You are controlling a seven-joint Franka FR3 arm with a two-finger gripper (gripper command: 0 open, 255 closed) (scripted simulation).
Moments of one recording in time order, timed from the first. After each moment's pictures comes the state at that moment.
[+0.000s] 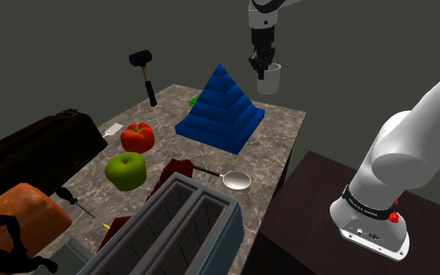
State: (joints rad) arm -0.01 -0.27 -0.12 -2.05 -0.11 1.74 -0.06
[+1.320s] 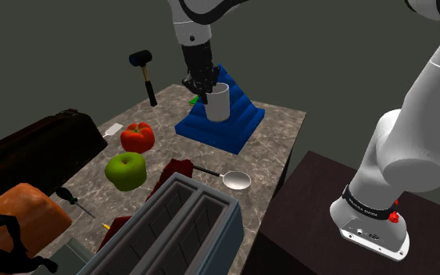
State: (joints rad) arm 0.20 -0.04 0.16 -1.81 -0.03 1.69 0.41
